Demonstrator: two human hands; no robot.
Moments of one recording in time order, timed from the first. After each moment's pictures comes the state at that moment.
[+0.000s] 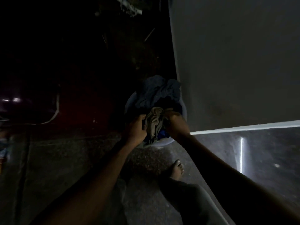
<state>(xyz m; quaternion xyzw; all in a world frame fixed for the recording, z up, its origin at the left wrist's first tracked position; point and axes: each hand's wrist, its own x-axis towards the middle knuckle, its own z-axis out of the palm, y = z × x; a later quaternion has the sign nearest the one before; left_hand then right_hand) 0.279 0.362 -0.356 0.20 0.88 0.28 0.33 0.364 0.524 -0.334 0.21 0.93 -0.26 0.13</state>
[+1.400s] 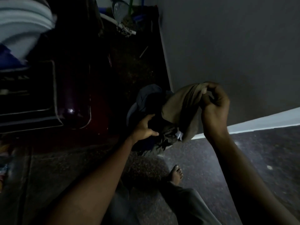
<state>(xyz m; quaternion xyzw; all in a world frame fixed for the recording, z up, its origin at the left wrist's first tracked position) 0.257 0.375 -0.275 0.18 0.75 0.38 0.51 0.372 0.534 -0.134 0.34 0.68 -0.55 -0.34</state>
